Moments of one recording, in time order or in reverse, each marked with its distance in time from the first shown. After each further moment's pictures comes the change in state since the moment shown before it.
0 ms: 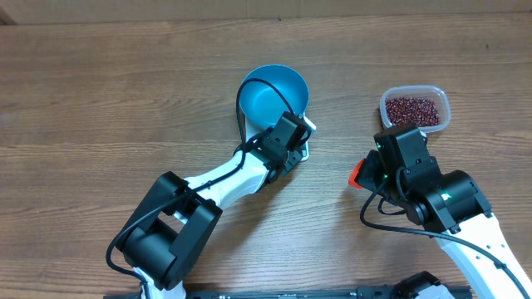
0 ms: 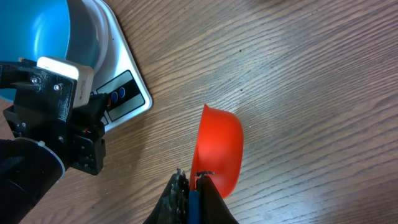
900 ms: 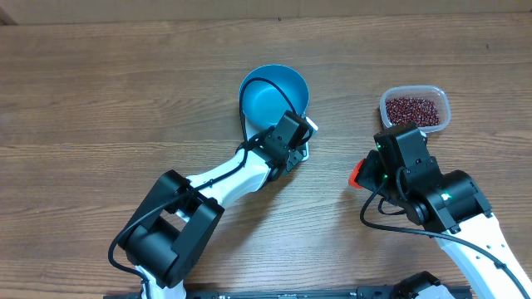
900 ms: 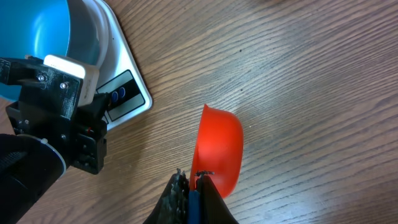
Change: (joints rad) left arm -0.001 0.016 0.026 -0.040 -0.001 0.026; right arm 0.000 0.000 0.000 0.000 0.000 0.000
